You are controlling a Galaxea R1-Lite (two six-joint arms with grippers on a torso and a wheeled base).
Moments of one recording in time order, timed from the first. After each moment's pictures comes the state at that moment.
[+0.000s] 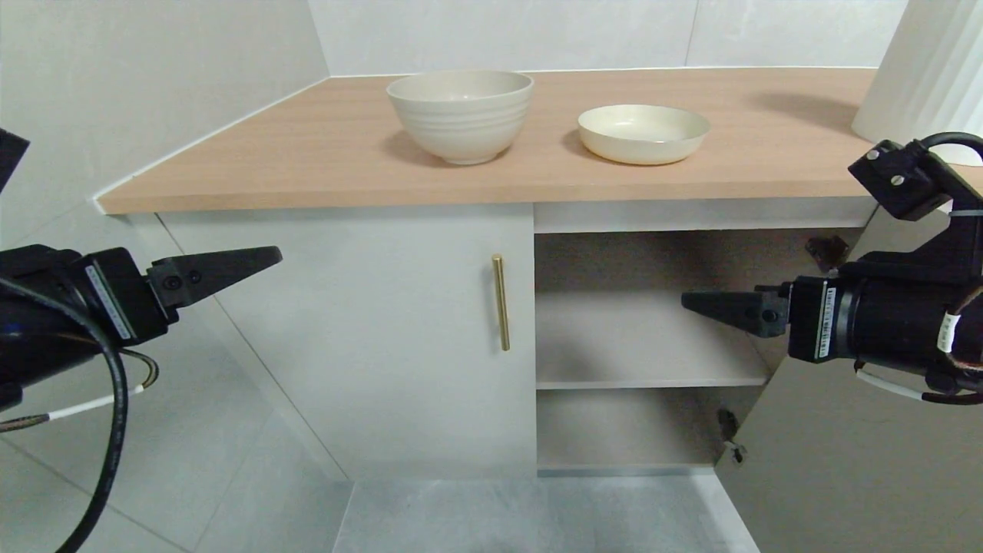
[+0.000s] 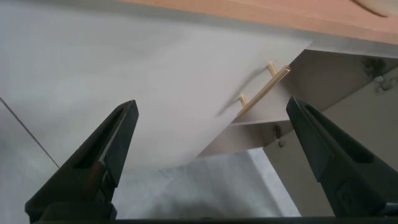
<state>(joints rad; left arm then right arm) -0.18 1.16 -0.80 -0.21 -0.19 -0.30 0.62 1.34 -0.91 -0.15 -0.08 0.24</state>
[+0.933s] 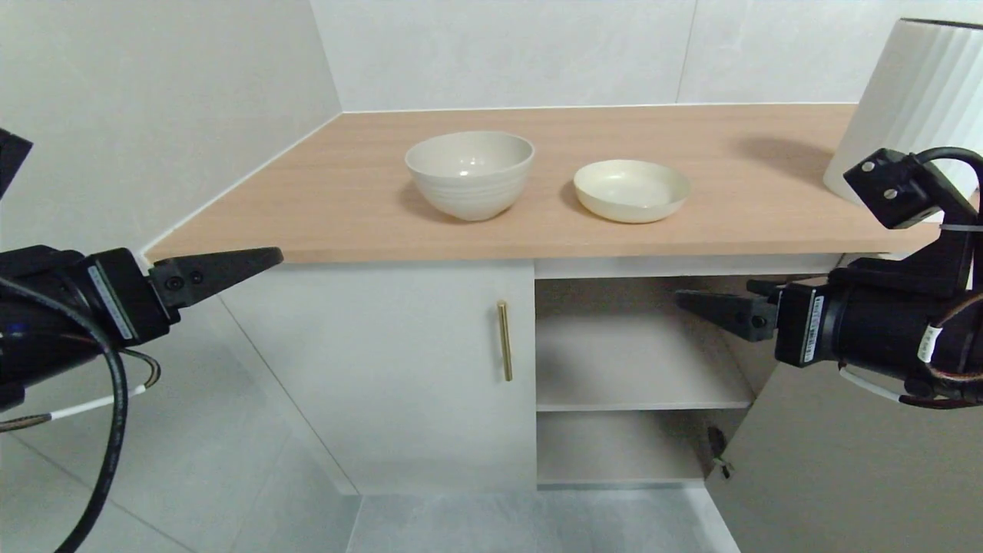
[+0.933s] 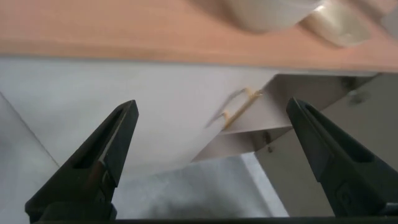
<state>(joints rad) -0.18 1.16 -0.80 -0.21 -0.19 -0.30 0.61 1.35 -0.84 -0.31 -0.08 0.20</state>
